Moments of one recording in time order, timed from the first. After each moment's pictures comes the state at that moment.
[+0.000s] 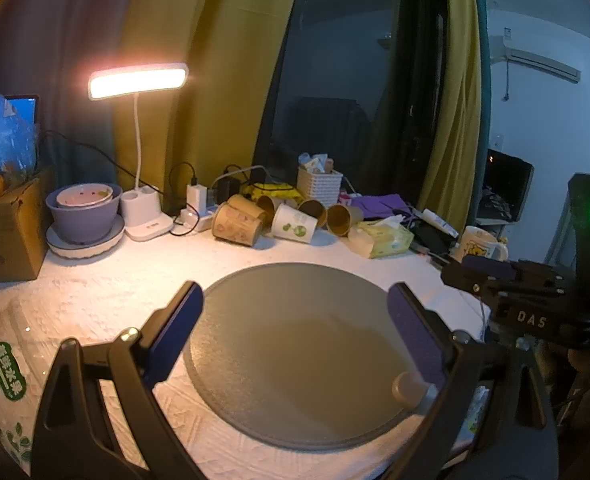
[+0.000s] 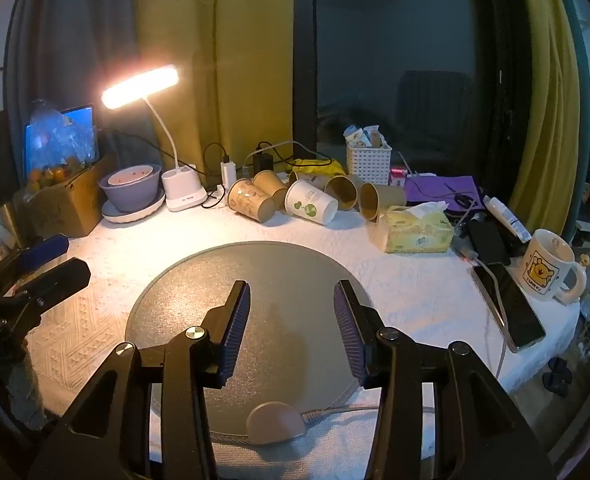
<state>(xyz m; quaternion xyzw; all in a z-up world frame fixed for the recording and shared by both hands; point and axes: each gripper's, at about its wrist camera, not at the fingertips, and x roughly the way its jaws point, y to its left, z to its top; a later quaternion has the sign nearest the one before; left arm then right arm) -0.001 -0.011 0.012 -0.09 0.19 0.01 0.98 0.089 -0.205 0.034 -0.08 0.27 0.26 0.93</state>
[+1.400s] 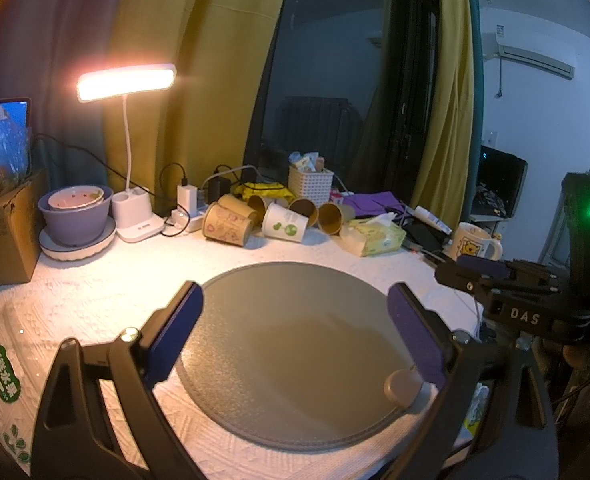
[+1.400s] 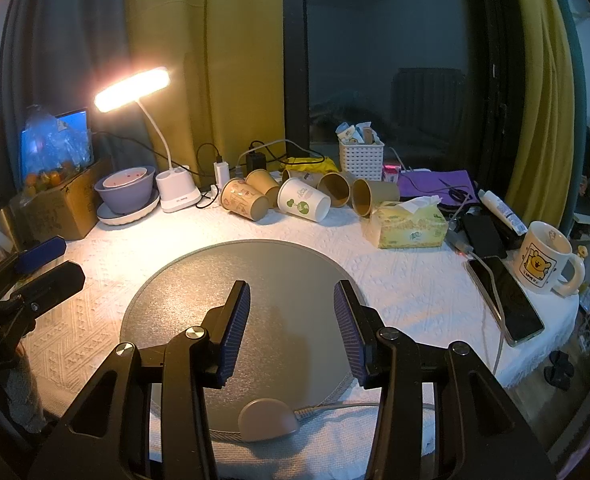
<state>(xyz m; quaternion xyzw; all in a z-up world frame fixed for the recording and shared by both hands) 0.002 -0.015 0.011 -0.09 0.19 0.00 0.98 0.092 -0.211 0.032 -0.07 0.27 0.26 0.93</state>
